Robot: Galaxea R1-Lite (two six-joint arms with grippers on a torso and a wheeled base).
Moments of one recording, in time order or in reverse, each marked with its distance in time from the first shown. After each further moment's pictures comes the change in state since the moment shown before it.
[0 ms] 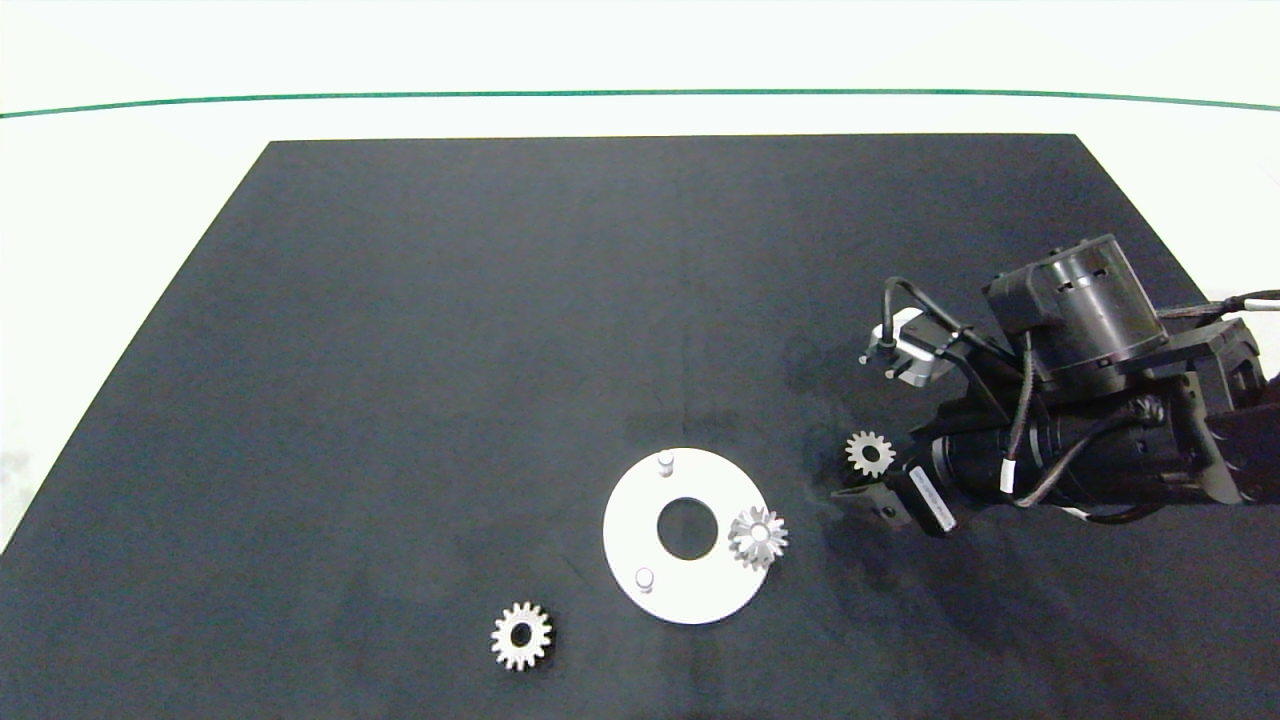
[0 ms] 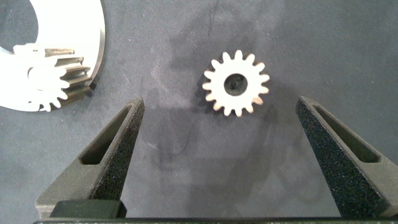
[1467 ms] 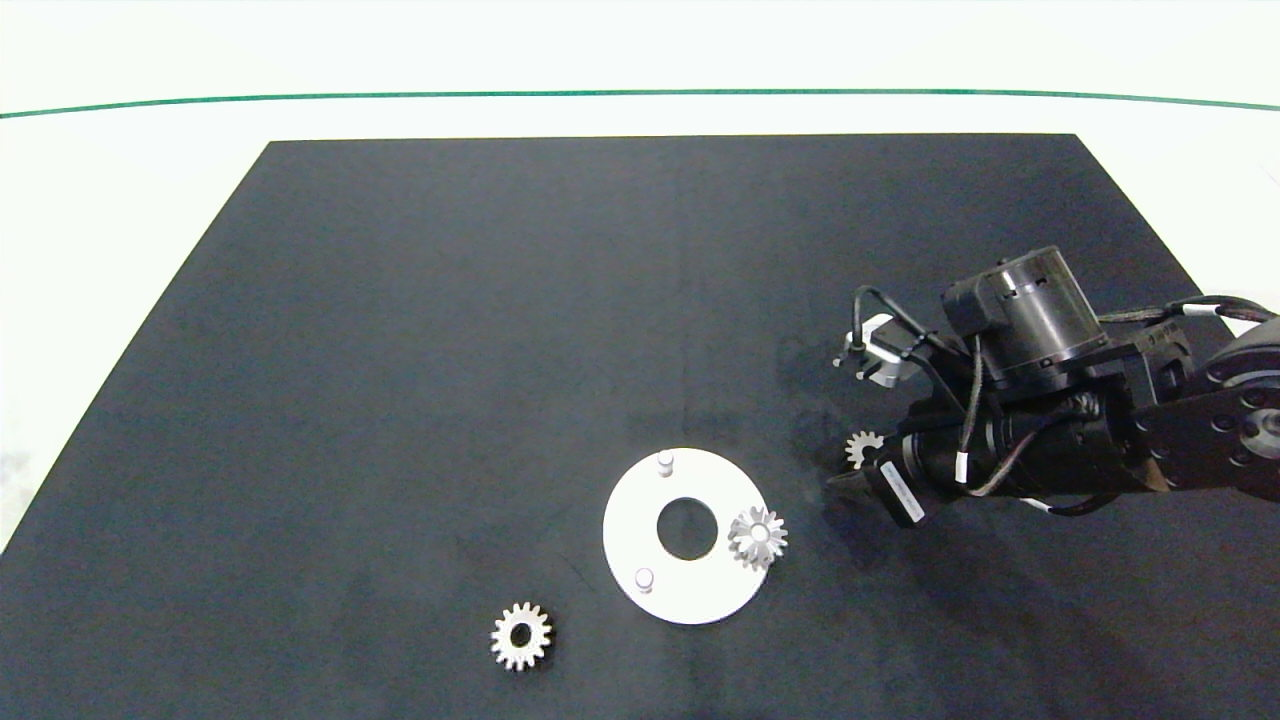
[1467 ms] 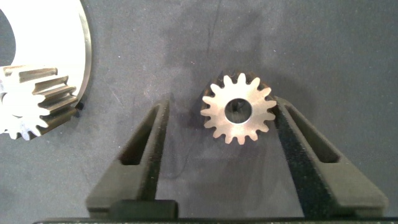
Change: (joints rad) left arm -0.006 0.000 -0.003 0.000 0.000 0.000; right arm -0.006 0.070 -0.030 -0.026 -0.001 0.001
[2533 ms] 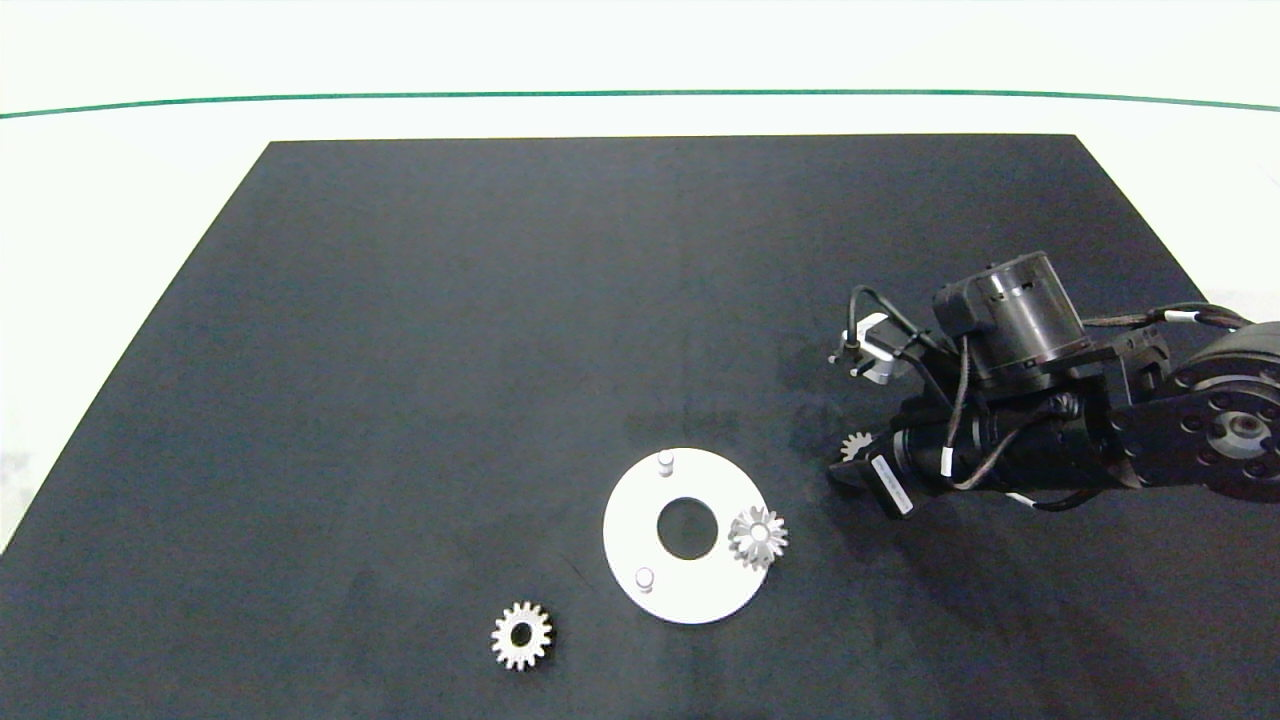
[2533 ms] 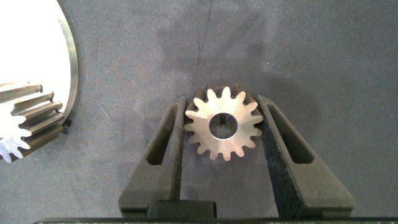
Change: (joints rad) left arm -0.011 0.003 -0.009 0.000 0.000 0.000; right arm -0.021 0.028 0.006 -0.046 0.000 0.000
